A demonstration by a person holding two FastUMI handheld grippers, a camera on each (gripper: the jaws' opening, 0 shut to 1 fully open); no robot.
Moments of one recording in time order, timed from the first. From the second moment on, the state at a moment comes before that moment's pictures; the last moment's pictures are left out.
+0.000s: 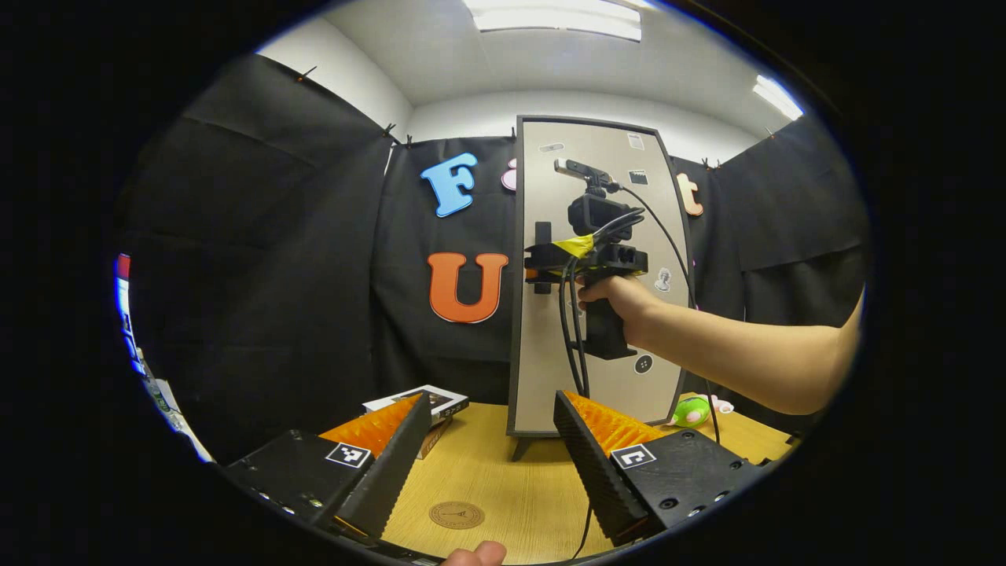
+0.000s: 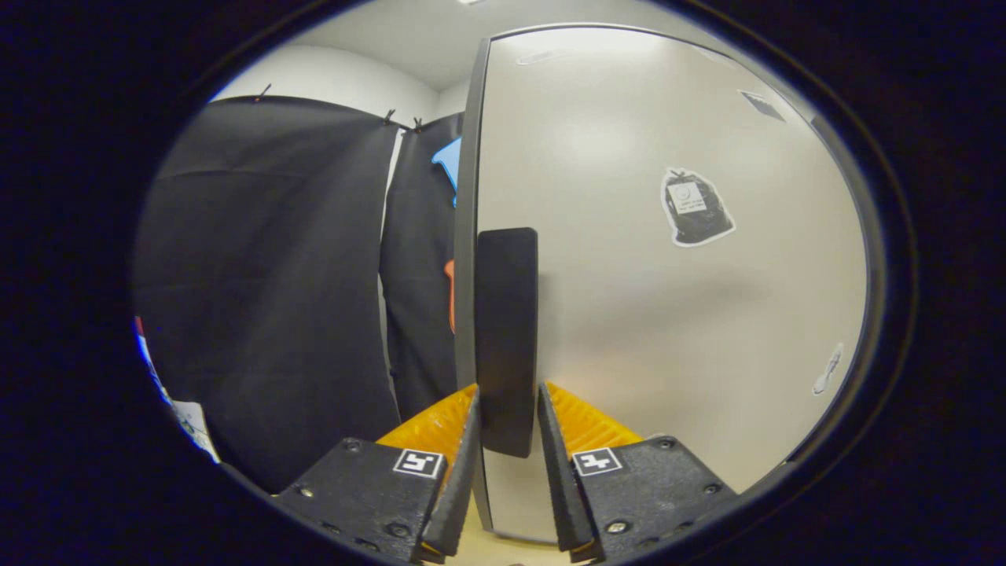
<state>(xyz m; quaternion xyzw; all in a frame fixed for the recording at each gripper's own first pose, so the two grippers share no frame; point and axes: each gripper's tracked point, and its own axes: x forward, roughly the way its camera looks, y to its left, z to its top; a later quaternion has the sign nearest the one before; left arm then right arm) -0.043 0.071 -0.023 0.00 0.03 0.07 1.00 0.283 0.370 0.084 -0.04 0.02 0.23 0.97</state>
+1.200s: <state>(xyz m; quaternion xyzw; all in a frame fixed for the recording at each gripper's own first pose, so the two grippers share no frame) -0.051 0.074 -0.012 0.01 0.02 0.07 1.00 0.124 0.296 0.087 -0.05 0.01 0.28 0.96</state>
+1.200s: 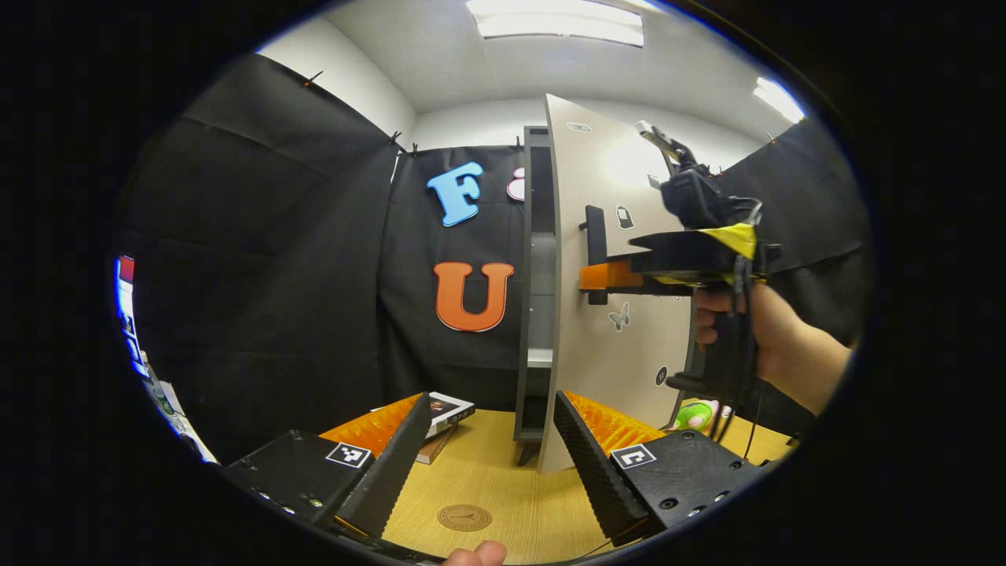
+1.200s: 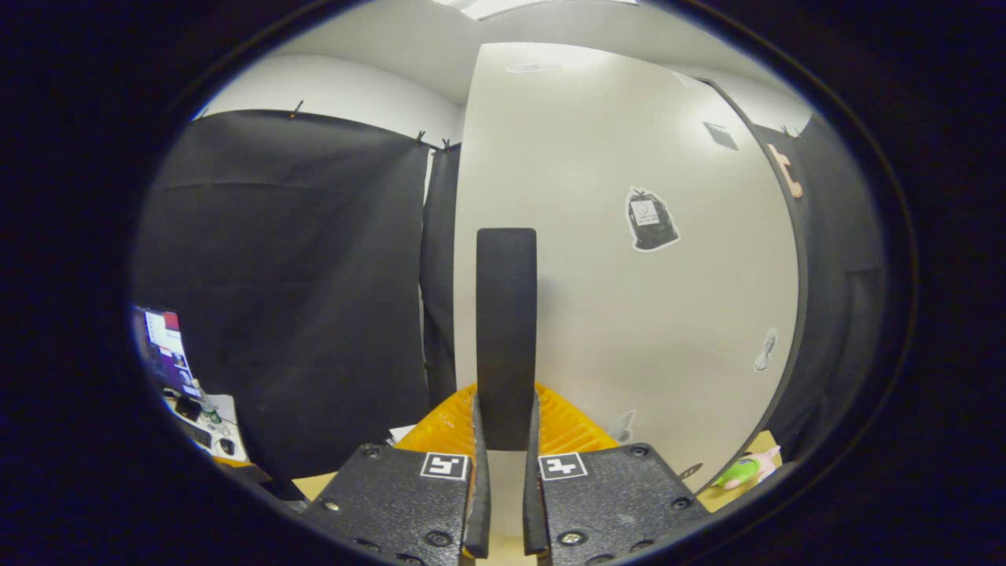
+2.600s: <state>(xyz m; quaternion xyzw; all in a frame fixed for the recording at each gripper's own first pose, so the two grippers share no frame) -0.044 -0.037 -0.016 0.00 0.02 -0.05 1.00 0.033 0.106 0.102 -0.04 0.01 0.14 0.99</state>
